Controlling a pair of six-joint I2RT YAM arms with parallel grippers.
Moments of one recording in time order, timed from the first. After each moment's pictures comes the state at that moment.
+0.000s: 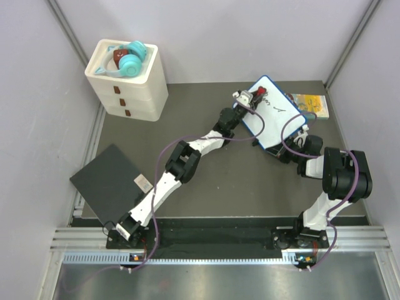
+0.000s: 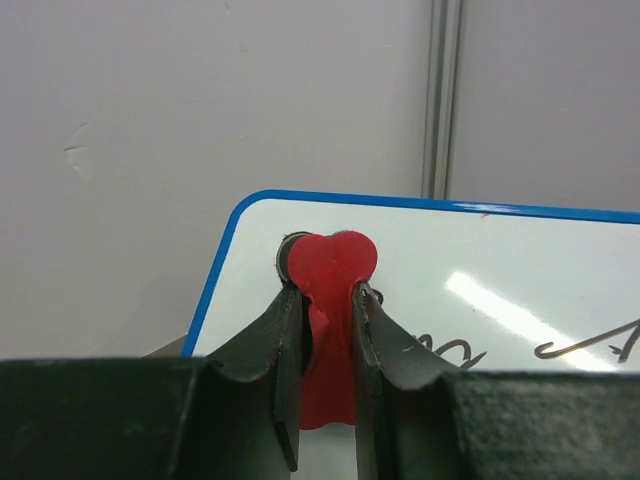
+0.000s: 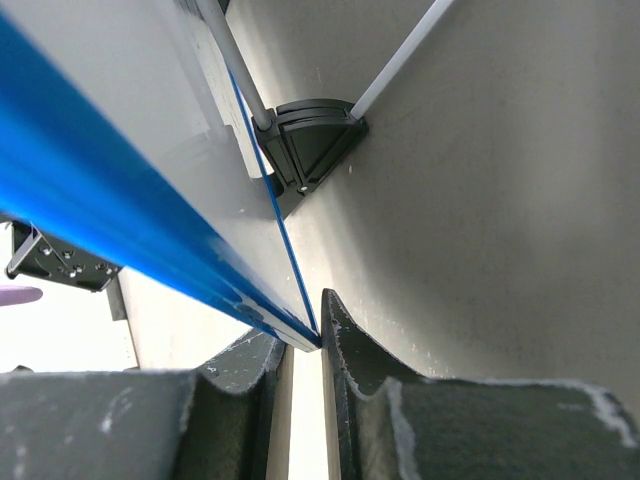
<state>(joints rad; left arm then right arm) -0.70 2.98 2.50 0.96 0.11 -0.01 -0.15 1.71 0.51 0.63 -0.71 0.68</state>
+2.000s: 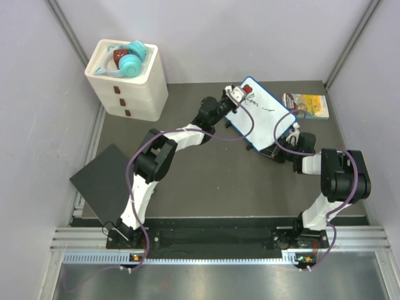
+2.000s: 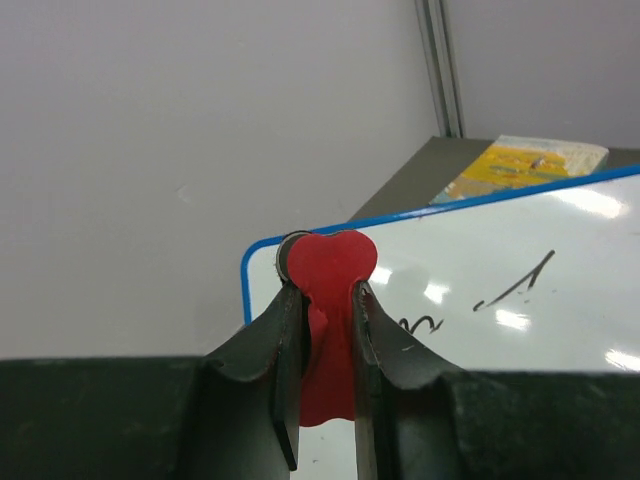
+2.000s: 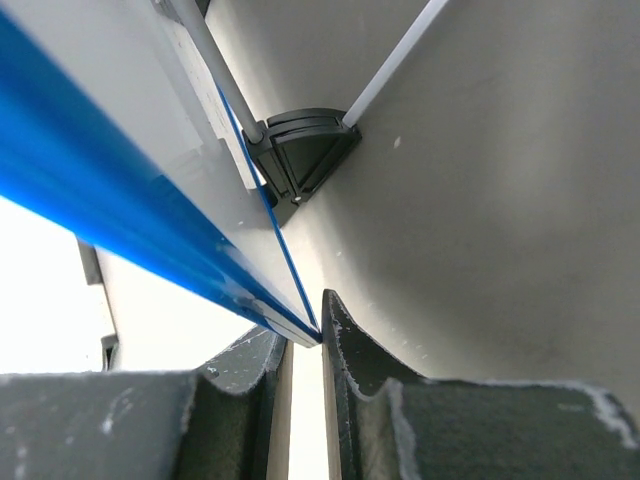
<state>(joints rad) -0.65 2.27 1.63 0.91 0.22 0.27 -0.07 1.69 0.55 0.49 -0.69 0.59</state>
